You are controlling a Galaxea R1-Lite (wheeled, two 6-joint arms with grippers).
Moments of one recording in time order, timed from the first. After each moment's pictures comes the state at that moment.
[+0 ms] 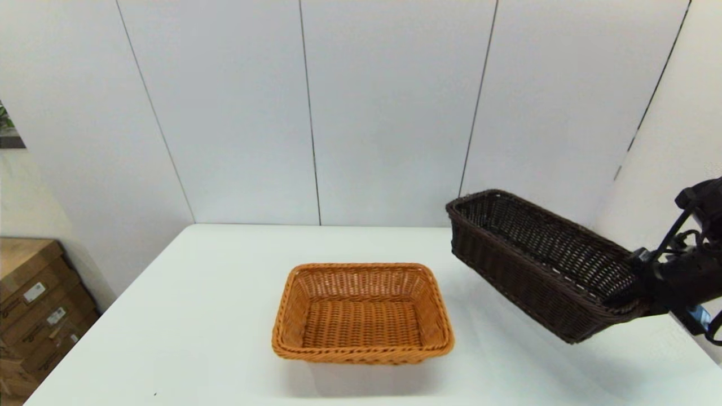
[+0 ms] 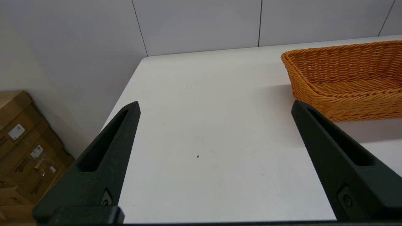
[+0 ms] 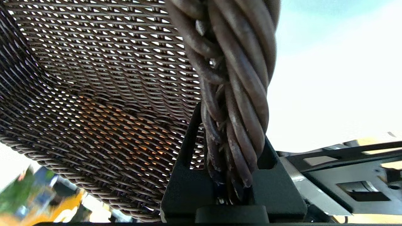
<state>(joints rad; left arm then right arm) 0.01 0.00 0.00 0.01 -0.03 0.06 -0.30 1.81 -1.17 0.72 0.46 0.74</state>
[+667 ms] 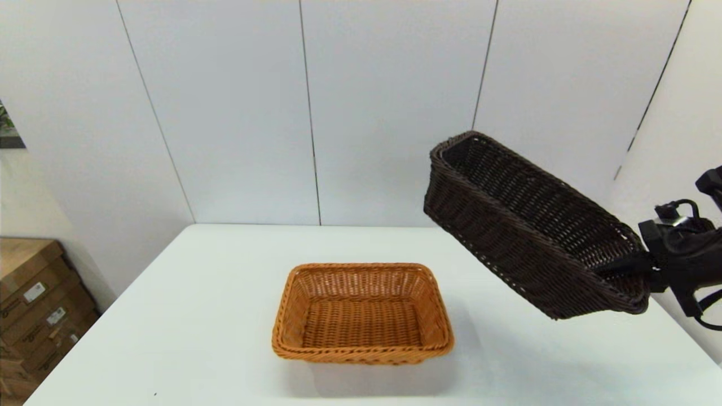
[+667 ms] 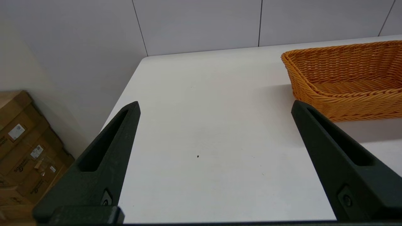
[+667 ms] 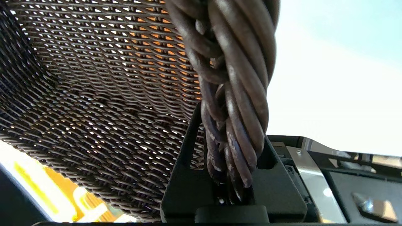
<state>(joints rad) 0.01 0.00 0.00 0.01 -0.03 0.06 -0.29 1.71 -1.17 0.72 0.78 0.52</state>
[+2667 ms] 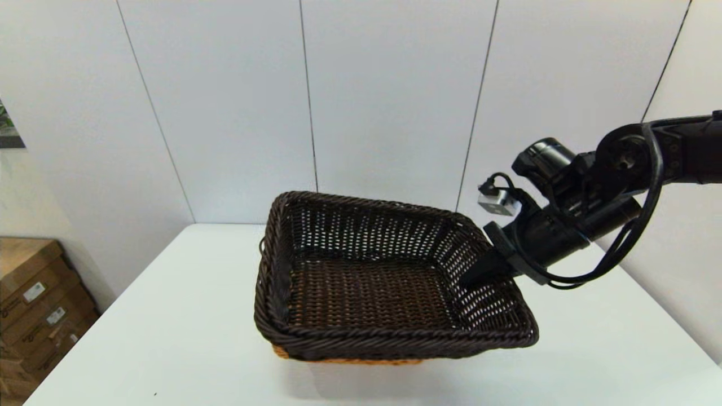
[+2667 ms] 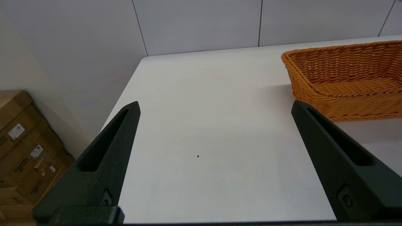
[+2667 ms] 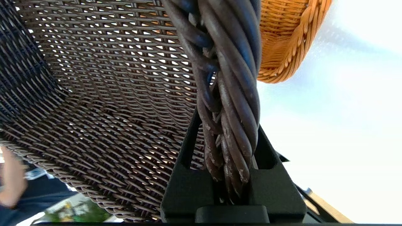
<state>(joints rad) 0.01 0.00 0.00 0.01 -0.03 0.06 0.28 1.93 -1.50 0.80 0.68 0.23</state>
